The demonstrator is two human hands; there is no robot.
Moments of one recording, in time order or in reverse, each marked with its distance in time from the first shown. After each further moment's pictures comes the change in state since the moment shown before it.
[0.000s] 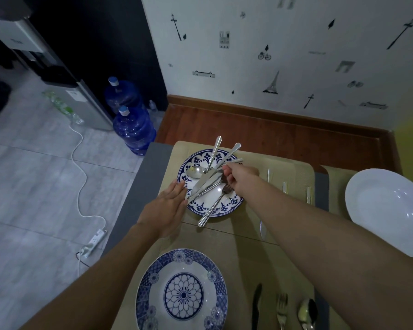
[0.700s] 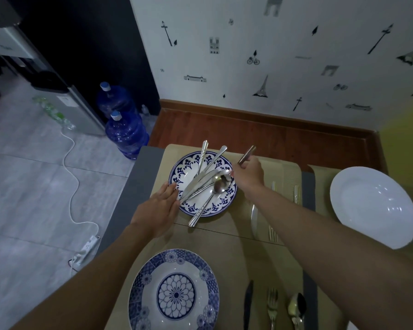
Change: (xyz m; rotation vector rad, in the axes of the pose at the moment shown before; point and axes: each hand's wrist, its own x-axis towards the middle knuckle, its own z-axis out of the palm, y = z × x) left_hand 0.002 0.010 -0.003 0.069 -0.052 -0.064; right_hand -0.011 -0.002 -0.042 -0.411 0.075 -0.540
